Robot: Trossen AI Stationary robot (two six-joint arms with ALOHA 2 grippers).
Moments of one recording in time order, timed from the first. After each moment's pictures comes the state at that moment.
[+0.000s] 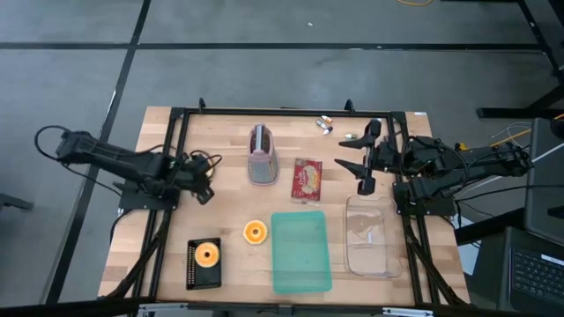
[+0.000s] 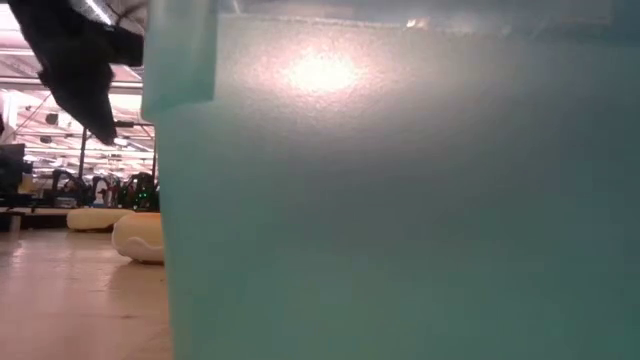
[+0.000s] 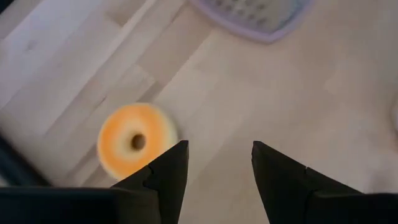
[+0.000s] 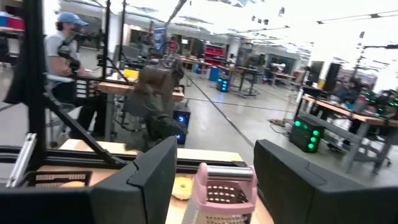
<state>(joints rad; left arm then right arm) -0.19 0.89 0.68 -1.06 -0.42 -0.84 0.17 0.84 0.78 0.15 0.28 -0.20</state>
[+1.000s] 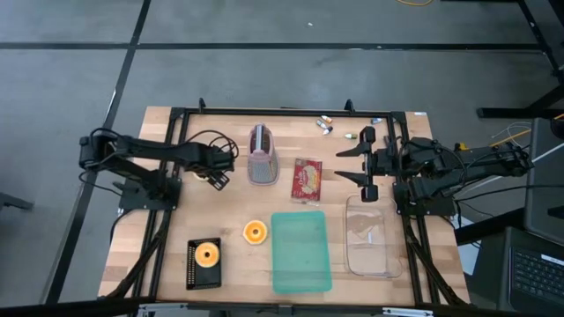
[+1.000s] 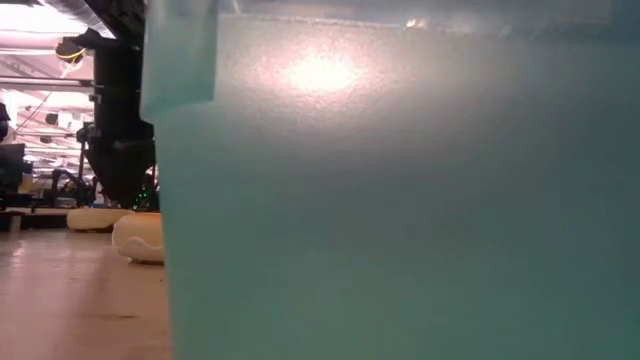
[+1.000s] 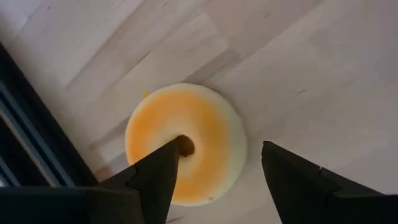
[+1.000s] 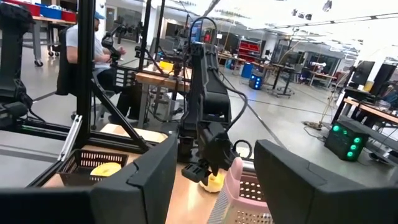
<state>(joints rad) 0.23 1.31 0.68 -0.94 -0.30 -0.71 0.17 0.84 0.78 0.09 0.14 -0.19</state>
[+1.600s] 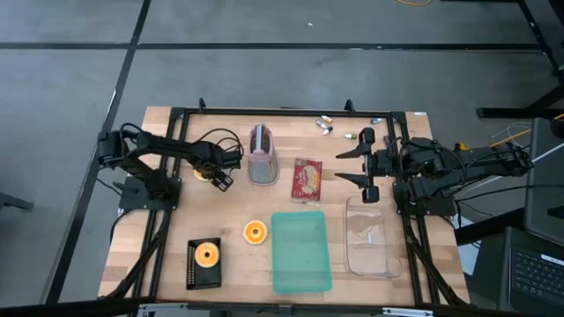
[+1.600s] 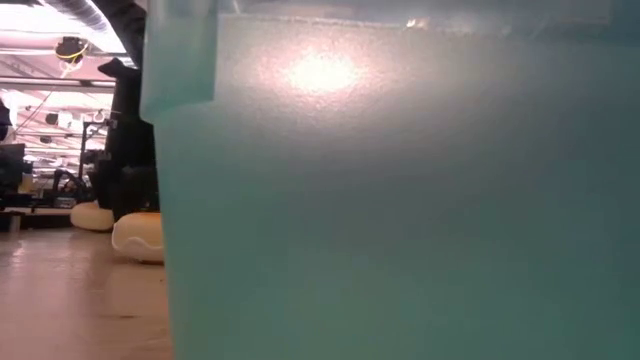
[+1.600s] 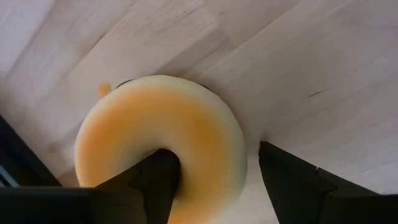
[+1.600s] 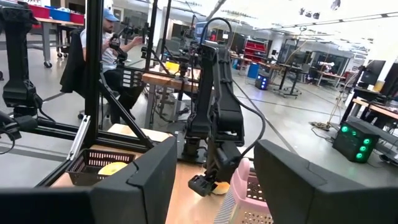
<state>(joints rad) 0.29 1.49 0.68 -0.84 -0.19 -0.67 0.17 0.84 0.78 0.09 0.11 -0.19</state>
